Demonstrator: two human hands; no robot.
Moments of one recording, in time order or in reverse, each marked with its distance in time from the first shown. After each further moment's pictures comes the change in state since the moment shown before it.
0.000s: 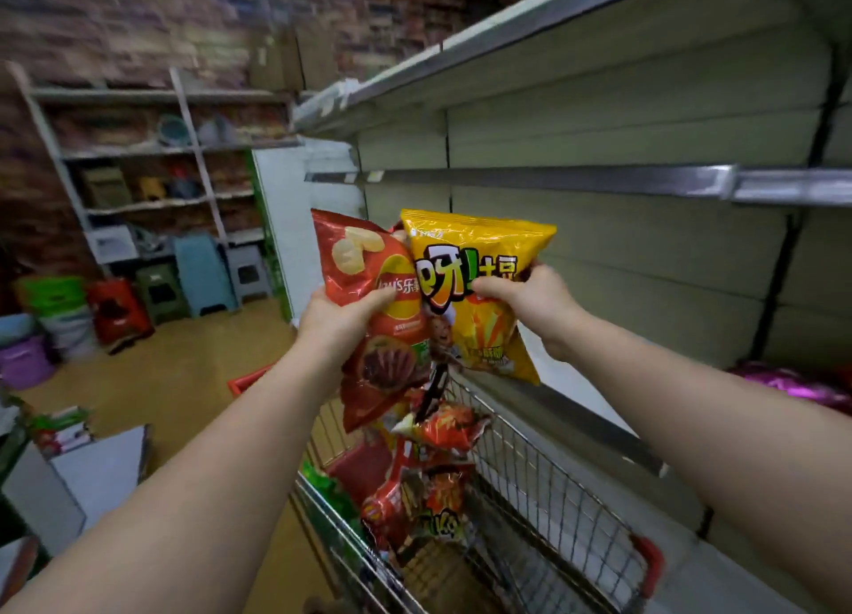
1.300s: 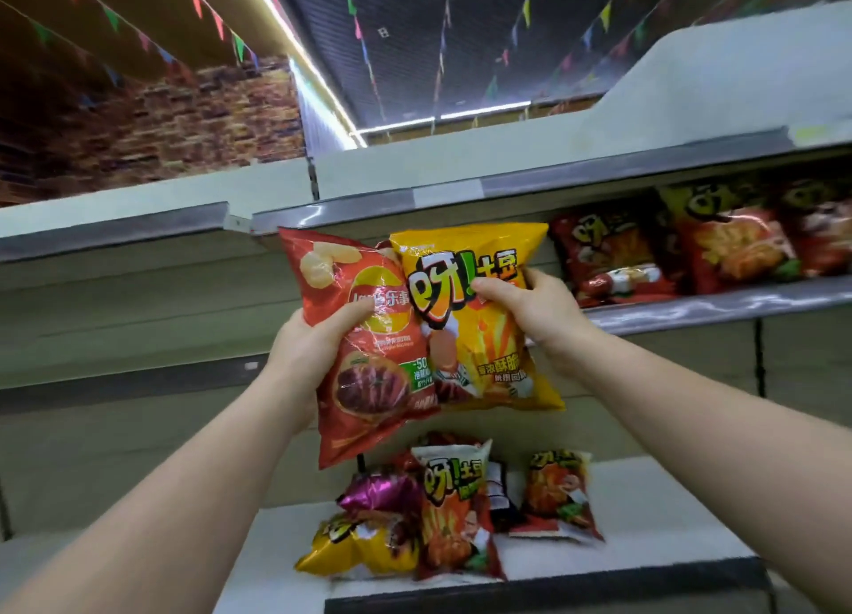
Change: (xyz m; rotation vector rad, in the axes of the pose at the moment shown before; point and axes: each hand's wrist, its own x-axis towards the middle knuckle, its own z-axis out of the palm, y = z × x) left_hand -0.128 0.149 0.259 -0.260 -1.004 0.181; right_hand -0.215 -0.125 -0.282 -0.232 0.950 -0.231
